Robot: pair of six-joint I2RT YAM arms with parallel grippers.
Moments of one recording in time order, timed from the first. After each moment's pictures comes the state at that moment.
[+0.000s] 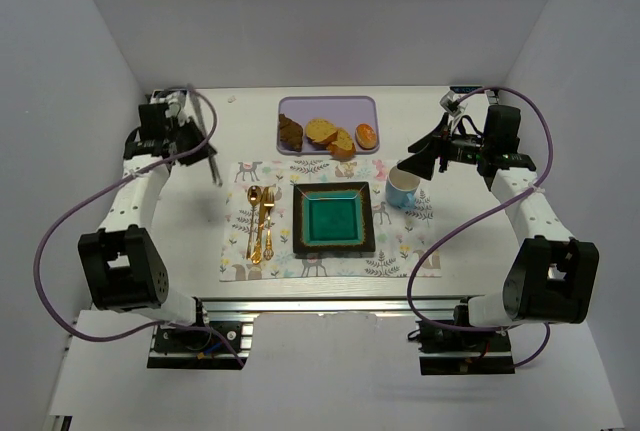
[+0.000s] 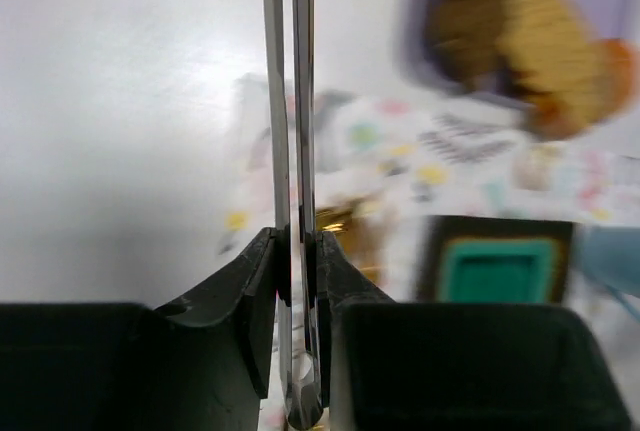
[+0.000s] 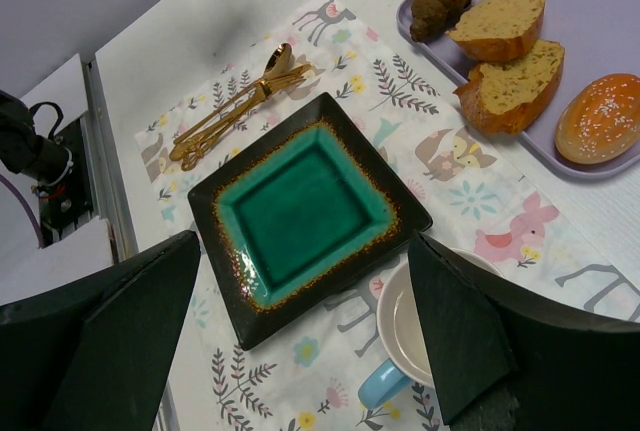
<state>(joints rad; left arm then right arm) 0.14 1.49 1.15 -0.47 0.27 -0.29 -0.03 1.40 1.06 -0.20 -1.19 -0.14</state>
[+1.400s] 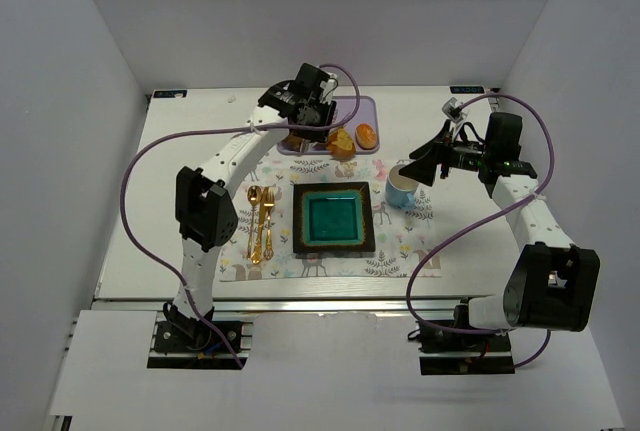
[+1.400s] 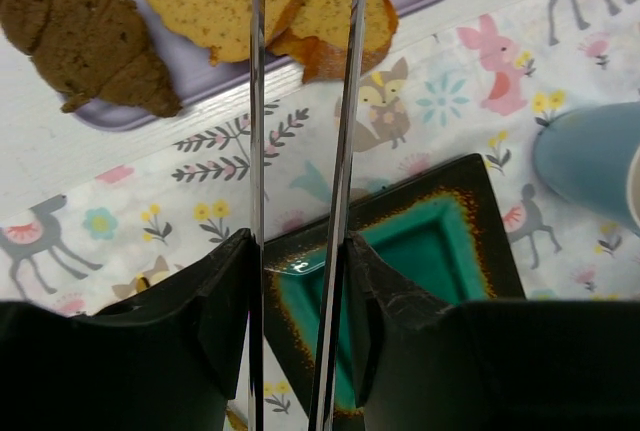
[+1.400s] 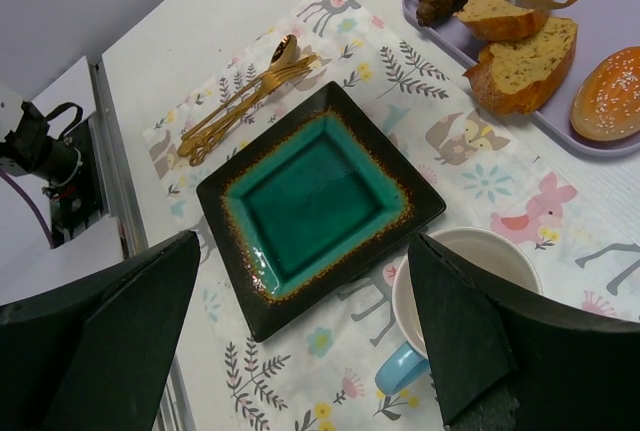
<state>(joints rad) -0.57 2.12 2.12 -0.90 -0.04 -0.19 -0.05 1.36 1.00 -0.18 -1.20 -0.12</state>
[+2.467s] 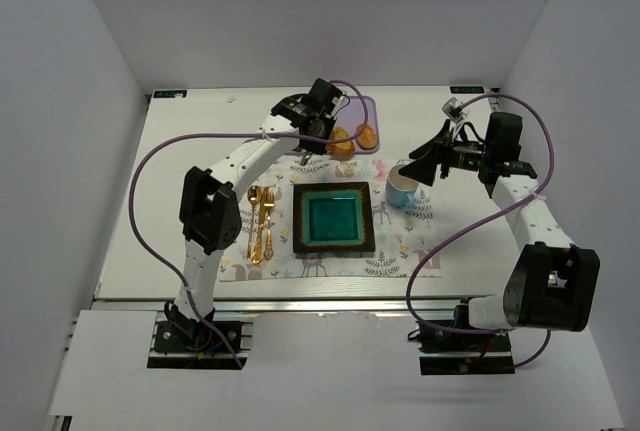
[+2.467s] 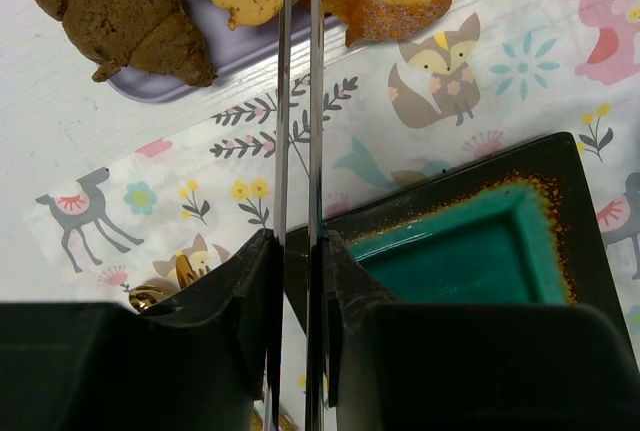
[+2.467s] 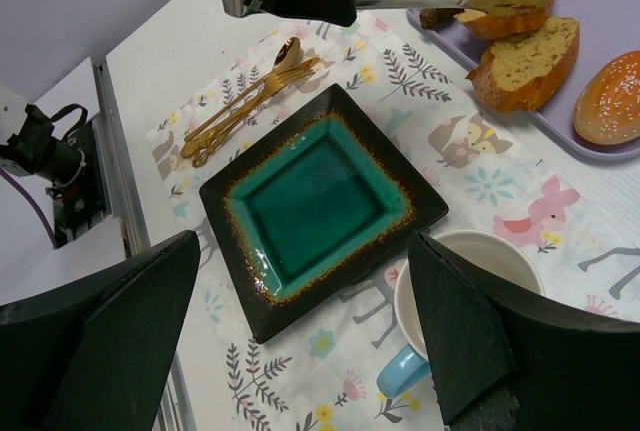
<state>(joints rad) -0.63 2.12 2.03 -0.89 -0.23 -0.13 -0.05 1.36 1.00 -0.17 -1.21 -0.11</state>
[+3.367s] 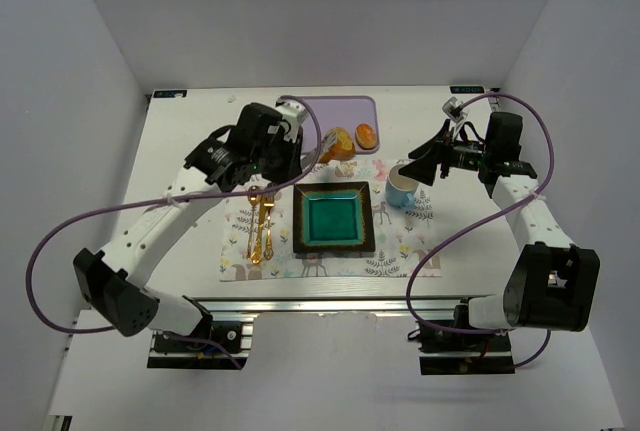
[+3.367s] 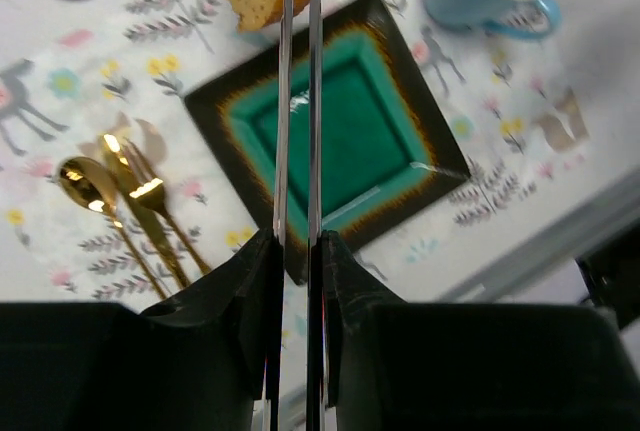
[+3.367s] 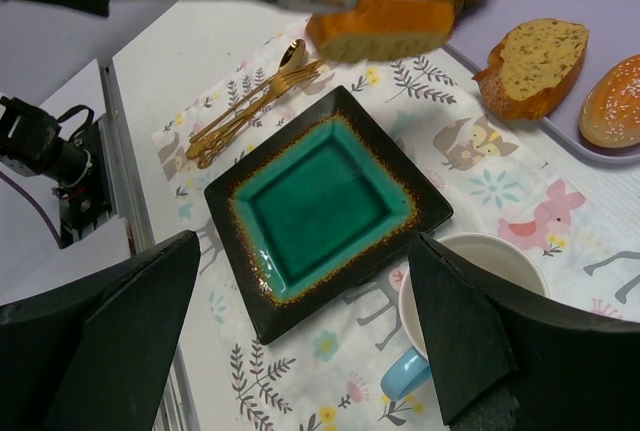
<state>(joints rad) -0.63 1.44 1.51 -0.81 0.01 -0.20 -0.05 1.36 1.00 -0.17 -1.22 -0.10</state>
